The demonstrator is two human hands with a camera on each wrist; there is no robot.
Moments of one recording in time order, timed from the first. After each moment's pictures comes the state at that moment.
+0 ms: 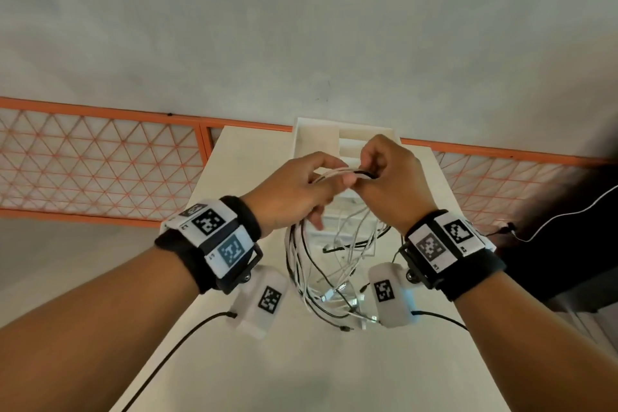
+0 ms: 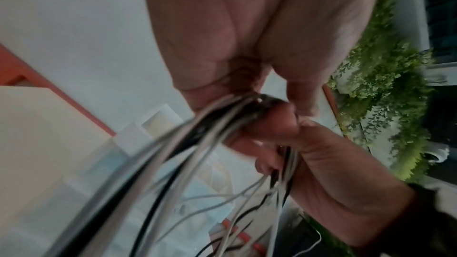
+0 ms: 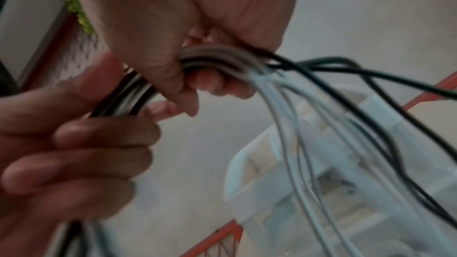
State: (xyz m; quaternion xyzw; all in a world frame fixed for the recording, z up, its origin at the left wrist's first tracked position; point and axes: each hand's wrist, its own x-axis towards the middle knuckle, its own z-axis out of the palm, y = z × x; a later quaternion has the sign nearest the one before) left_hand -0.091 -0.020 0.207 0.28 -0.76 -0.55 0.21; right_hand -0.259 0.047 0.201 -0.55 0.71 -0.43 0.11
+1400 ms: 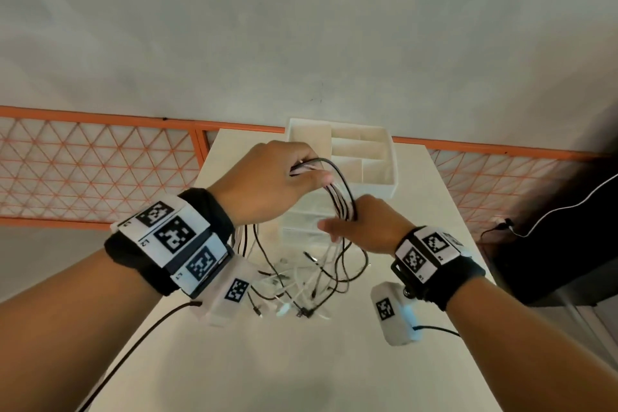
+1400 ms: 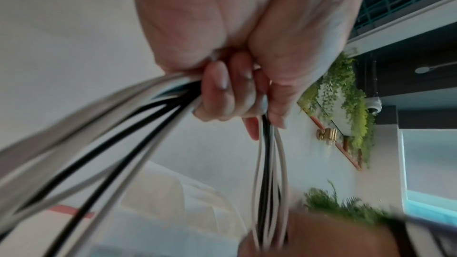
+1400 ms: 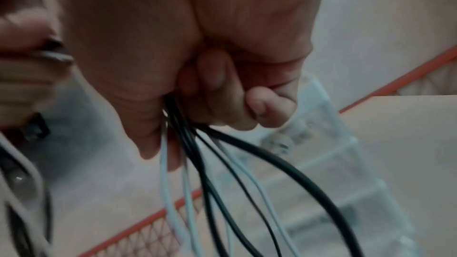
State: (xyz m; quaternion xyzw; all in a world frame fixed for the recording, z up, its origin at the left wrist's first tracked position) left_hand -0.073 -0.022 0.229 0.29 -0.89 -0.30 0.21; right_hand -0.267 0.058 0.162 -0.60 0.75 -0.16 0.25
